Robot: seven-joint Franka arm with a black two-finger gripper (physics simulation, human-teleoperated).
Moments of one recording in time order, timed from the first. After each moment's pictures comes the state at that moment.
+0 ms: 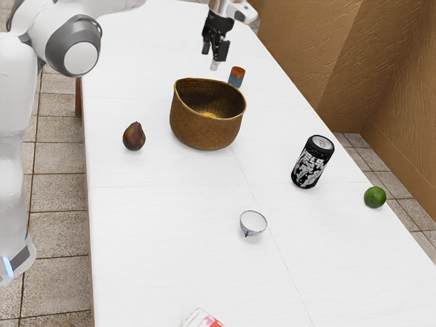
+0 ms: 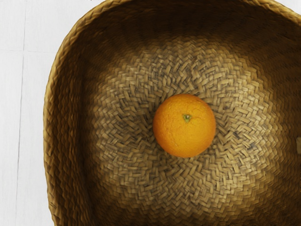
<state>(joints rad) 0.12 0.19 0.35 -1.30 0.00 1.47 0.42</state>
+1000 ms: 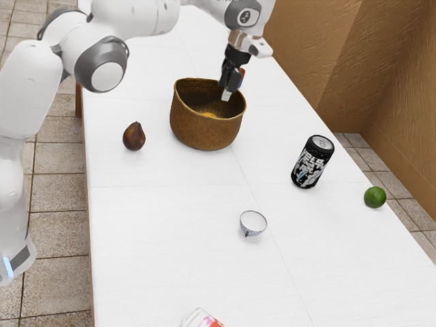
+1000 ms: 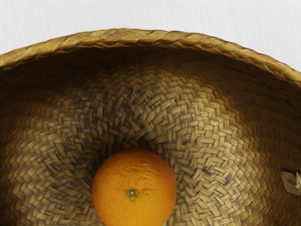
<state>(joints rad) 0.13 0.38 0.30 -1.22 -0.07 1.48 0.59</state>
